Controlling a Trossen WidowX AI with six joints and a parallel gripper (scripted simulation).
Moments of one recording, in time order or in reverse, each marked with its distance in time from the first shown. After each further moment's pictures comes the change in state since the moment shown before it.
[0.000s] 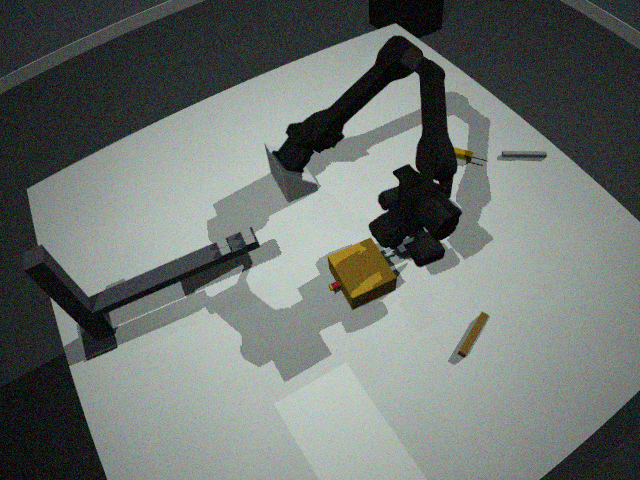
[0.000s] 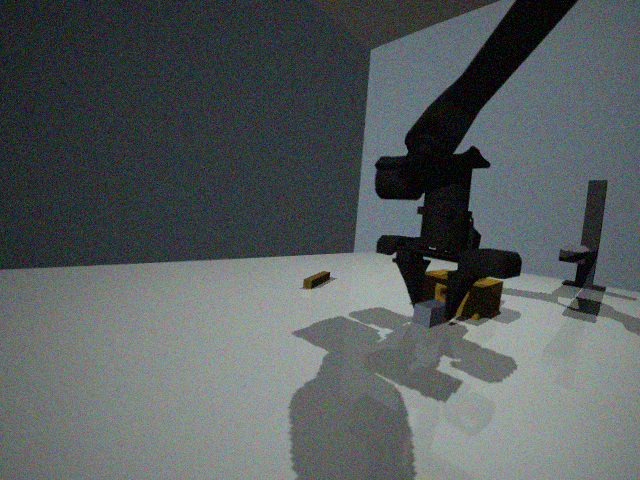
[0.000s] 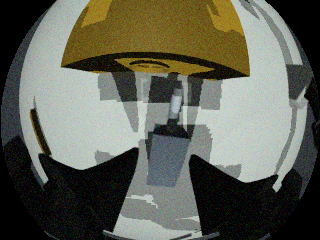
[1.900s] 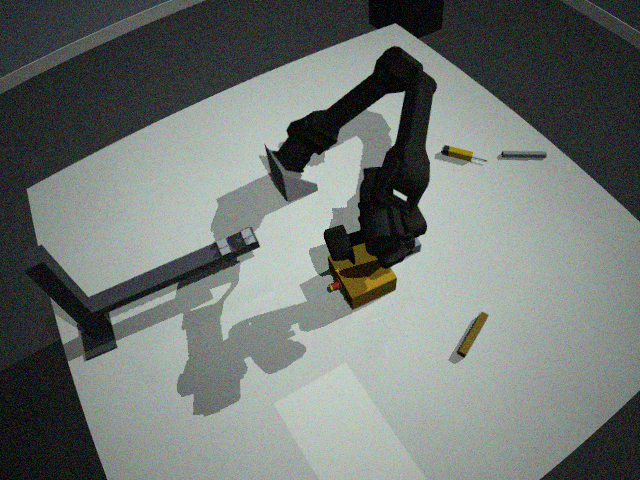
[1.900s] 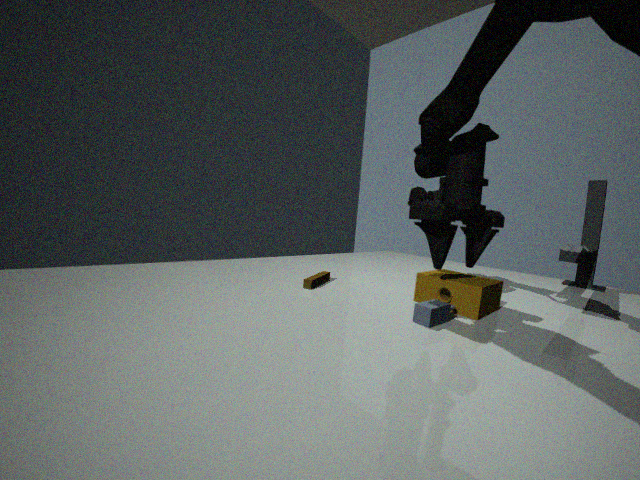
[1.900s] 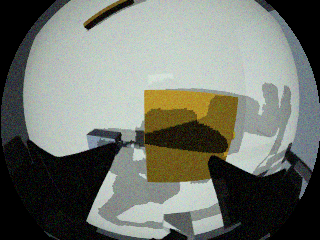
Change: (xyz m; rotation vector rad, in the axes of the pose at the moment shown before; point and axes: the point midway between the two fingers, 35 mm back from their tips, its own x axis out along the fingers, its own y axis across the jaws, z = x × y) arm -0.056 0.023 0.090 -1.499 0.008 -0.014
